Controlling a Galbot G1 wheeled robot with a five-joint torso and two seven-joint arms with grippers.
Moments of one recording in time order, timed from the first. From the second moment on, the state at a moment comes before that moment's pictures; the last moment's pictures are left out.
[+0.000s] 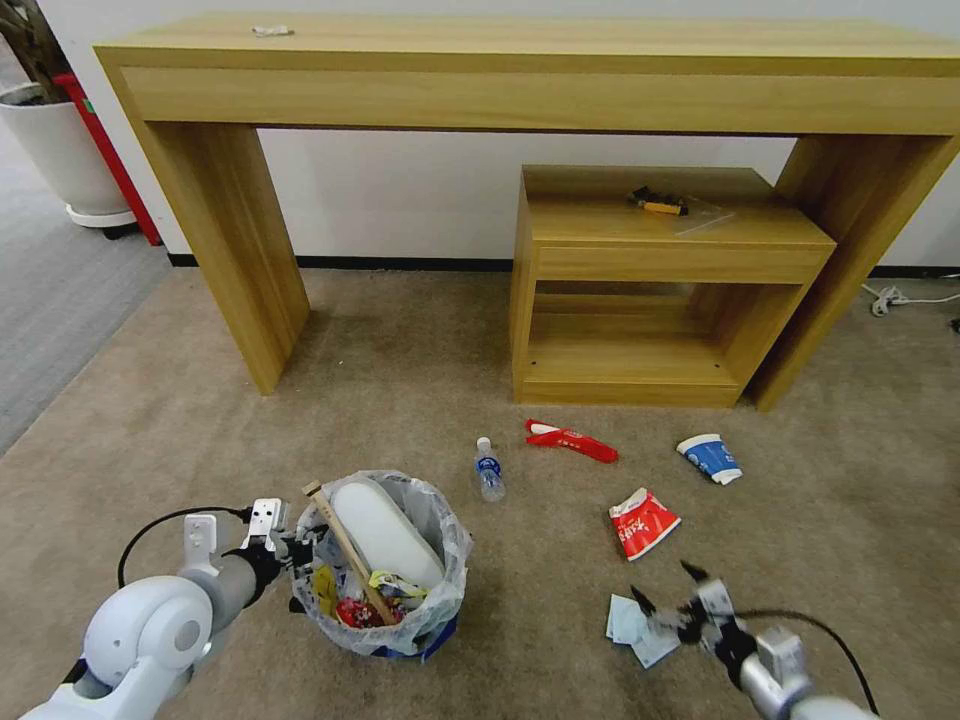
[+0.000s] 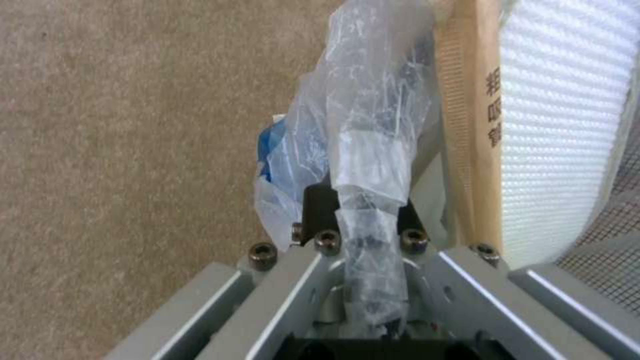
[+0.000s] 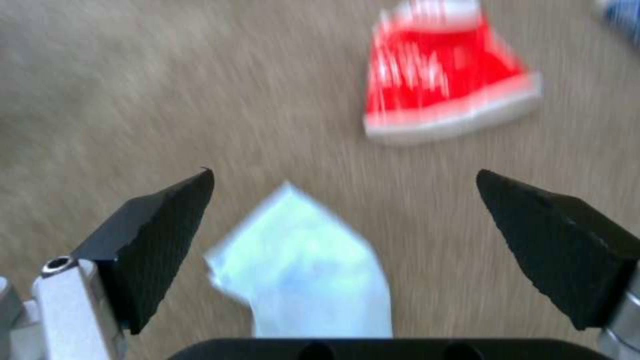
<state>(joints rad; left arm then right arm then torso) 1.45 -0.96 -0.59 -2.03 -0.89 0.74 -0.13 -1.62 1.08 0.57 1.56 0.34 0.01 -0.32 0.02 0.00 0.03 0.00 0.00</state>
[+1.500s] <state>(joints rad) 1.46 -0.92 -0.58 -2.06 -0.93 0.74 -0.14 -1.42 1.09 0.55 1.62 0.26 0.03 -0.37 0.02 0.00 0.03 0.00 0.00</state>
